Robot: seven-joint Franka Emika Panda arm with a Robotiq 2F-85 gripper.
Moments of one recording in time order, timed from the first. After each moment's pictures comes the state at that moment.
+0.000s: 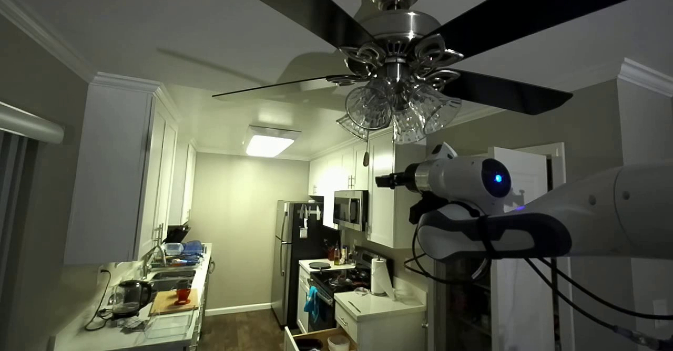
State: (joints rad) arm -1.13 -0.53 0.98 -2.03 0.06 3.33 0.18
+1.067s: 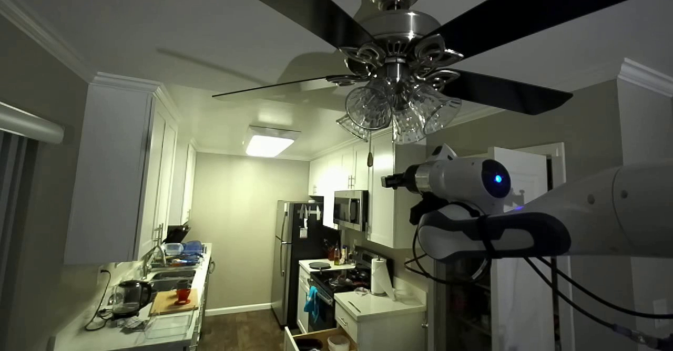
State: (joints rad) arm -1.13 -0.51 0.98 -2.03 0.06 3.33 0.17
